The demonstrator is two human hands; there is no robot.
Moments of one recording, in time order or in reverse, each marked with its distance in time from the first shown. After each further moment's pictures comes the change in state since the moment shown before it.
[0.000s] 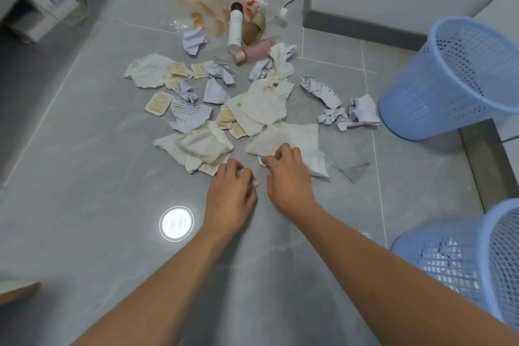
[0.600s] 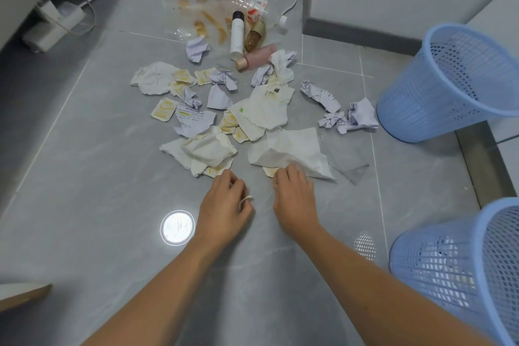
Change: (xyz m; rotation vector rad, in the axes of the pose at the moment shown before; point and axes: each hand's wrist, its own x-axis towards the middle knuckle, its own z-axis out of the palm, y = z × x) left_hand -0.021 -0.009 -0.023 -0.098 -0.020 -0.028; right_hand -0.035 0.004 0.022 -0.059 0.119 0.072
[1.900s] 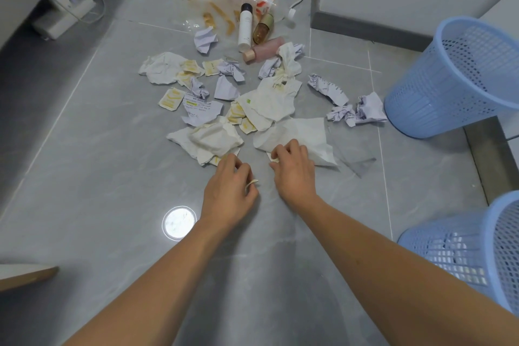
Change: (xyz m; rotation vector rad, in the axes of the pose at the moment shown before) left_hand 0.007 0.002 -0.005 0.044 0.045 -0.005; right_hand 0.038 -0.010 0.004 0.133 -0.024 0.023
